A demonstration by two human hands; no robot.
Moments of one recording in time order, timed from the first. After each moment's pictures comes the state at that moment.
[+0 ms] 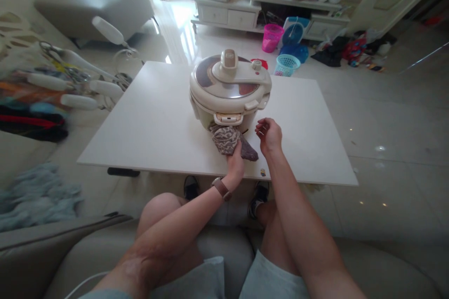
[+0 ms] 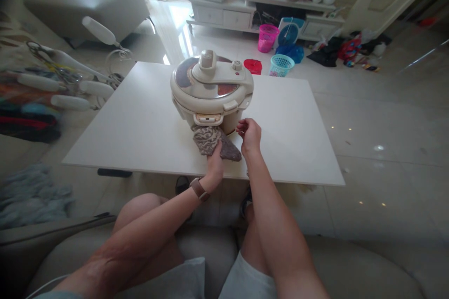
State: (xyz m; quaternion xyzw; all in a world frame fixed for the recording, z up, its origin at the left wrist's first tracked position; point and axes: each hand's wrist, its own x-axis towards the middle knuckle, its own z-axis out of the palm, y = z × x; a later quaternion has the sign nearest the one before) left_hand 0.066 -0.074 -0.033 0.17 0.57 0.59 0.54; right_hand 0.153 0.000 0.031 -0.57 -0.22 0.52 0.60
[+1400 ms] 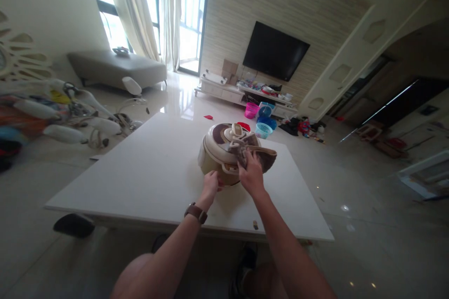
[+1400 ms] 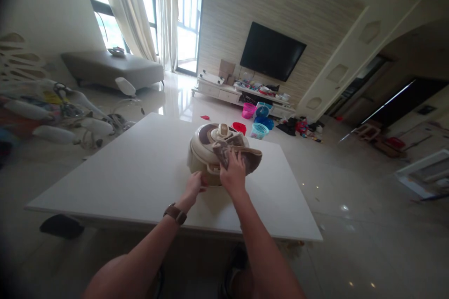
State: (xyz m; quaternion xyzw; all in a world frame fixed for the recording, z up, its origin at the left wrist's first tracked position) left_hand -0.051 -0.015 0.019 0.27 0.58 0.48 0.60; right_hand 0.090 -0.016 0.102 -0.61 -0.69 0.10 0.39
